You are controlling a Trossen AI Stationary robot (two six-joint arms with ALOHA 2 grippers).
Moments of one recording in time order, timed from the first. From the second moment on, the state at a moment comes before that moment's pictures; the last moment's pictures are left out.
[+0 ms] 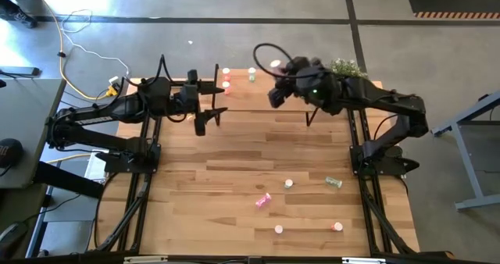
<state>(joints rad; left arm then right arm) 0.31 1.00 1.04 -0.17 -0.05 0.16 -0.05 1.52 1.85 -0.79 0.73 0.34</state>
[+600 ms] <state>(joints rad) 0.31 1.00 1.04 -0.21 -0.05 0.19 0.08 1.61 1.85 -1.32 1.34 0.98</state>
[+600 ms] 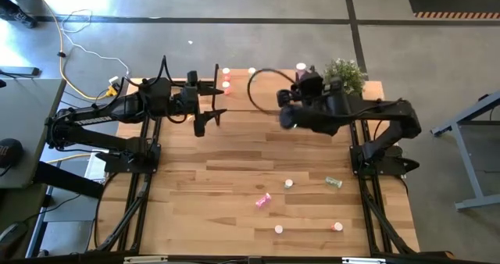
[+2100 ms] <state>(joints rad) 0.31 1.00 1.04 -0.21 -0.10 0.19 0.20 1.33 1.14 -1.54 1.57 1.88</state>
